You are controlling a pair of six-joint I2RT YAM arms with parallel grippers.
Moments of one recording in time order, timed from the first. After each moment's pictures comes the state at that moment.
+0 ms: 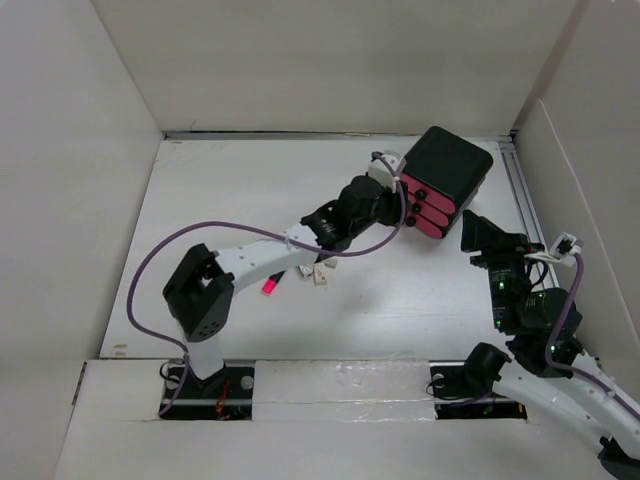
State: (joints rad) left arm -0.94 1.72 1.35 0.14 -0.14 -0.34; right arm 0.84 0.34 0.60 0.13 0.81 0.50
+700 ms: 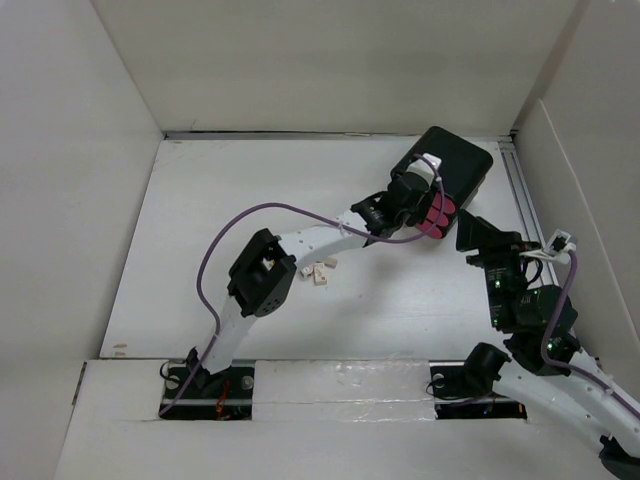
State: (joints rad) left arm -0.98 2.18 1.87 -0.14 -0.34 -0.22; right arm 0.84 0.36 0.60 0.13 0.80 0.50
